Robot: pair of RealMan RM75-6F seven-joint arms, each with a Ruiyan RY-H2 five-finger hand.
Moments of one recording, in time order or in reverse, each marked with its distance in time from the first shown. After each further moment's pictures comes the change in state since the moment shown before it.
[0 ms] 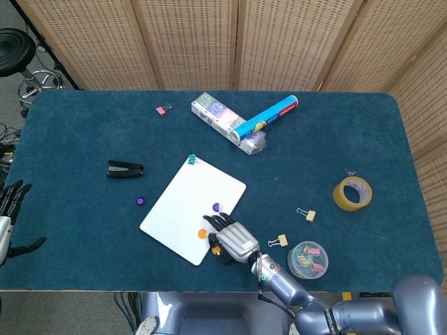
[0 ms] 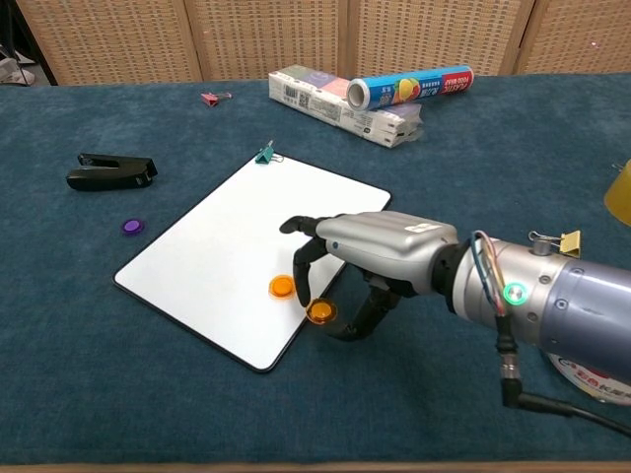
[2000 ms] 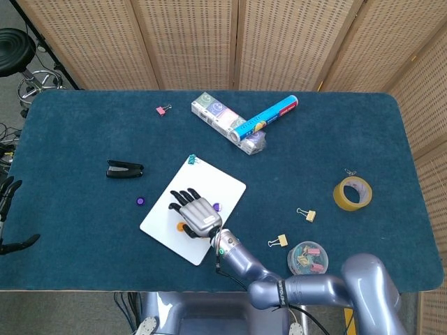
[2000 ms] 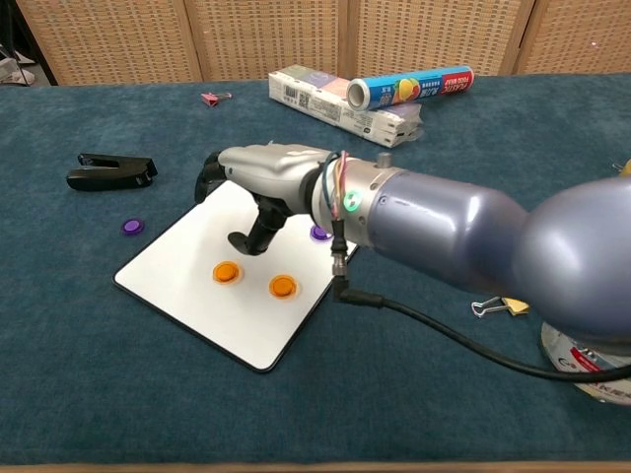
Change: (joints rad) left arm -0.003 0.026 -0.015 0.007 -0.027 -0.015 -0.066; right arm 0.288 -0.142 0.182 0.159 0.291 -0.013 -0.131
